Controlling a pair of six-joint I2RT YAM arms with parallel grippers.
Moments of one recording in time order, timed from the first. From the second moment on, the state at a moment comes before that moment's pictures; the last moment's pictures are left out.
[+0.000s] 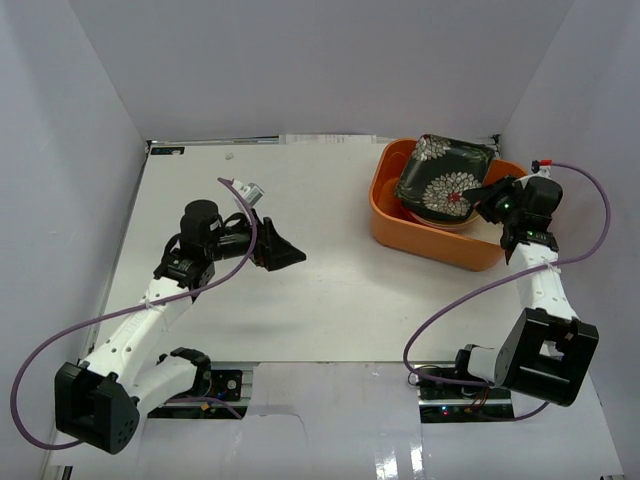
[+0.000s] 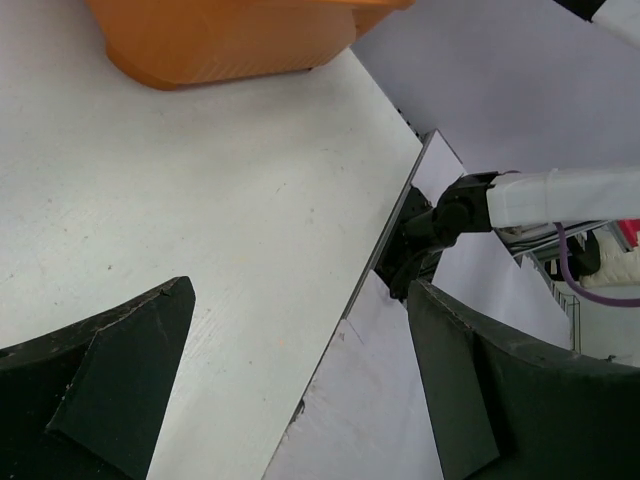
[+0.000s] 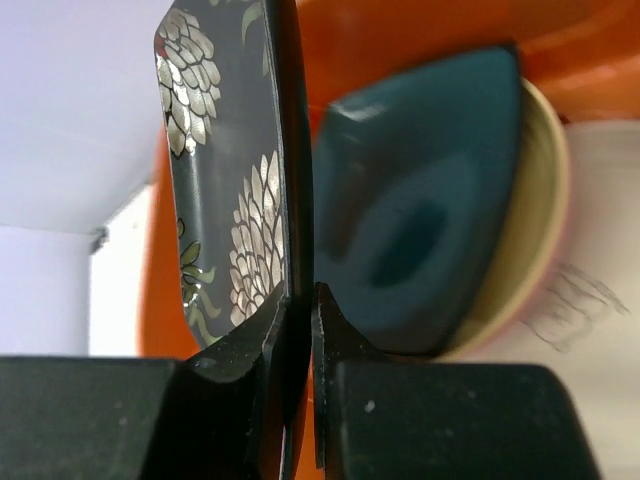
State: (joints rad) left arm -0.34 1.01 0.77 -0.04 0.84 -0.46; right arm -0.25 1.22 0.86 0.04 -0.44 0.67
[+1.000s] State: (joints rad) left arm -0.40 1.03 0.78 -0.12 0.68 -0.40; right arm -0.31 1.29 0.91 -0.06 -0.35 0.51
